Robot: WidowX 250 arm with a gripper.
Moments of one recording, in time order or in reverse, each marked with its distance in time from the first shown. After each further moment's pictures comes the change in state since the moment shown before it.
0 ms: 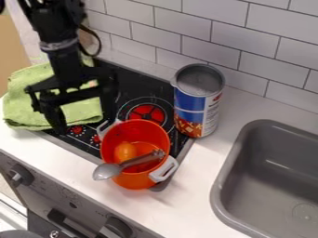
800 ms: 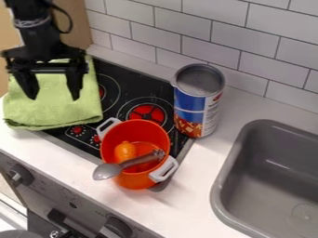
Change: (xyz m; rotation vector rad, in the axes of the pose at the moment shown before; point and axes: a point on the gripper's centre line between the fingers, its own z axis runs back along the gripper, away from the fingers) arm 0.058 0.013 0.006 0.110 -0.144 -0.396
